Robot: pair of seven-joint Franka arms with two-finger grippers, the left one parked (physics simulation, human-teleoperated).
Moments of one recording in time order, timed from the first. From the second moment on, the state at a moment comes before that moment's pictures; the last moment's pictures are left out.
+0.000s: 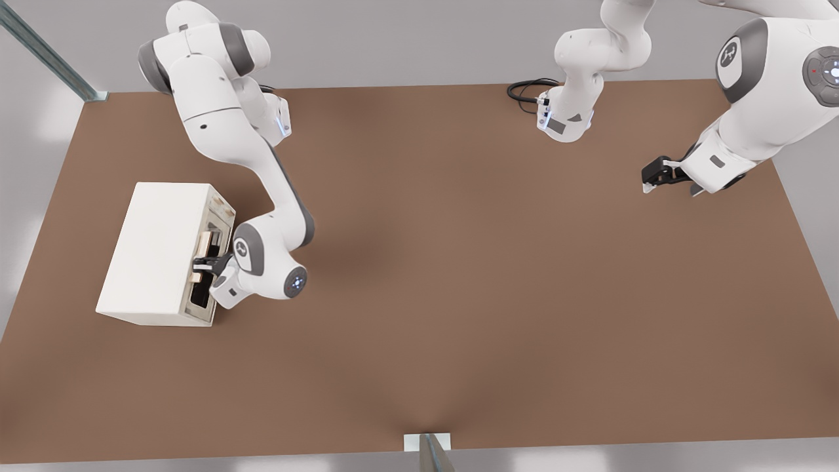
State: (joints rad) arm 0.35 0.57 -0.03 -1.63 -0.81 1.36 0.40
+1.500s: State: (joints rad) arm 0.18 0.22 -0.07 -1.34 0.00 1.42 0.31
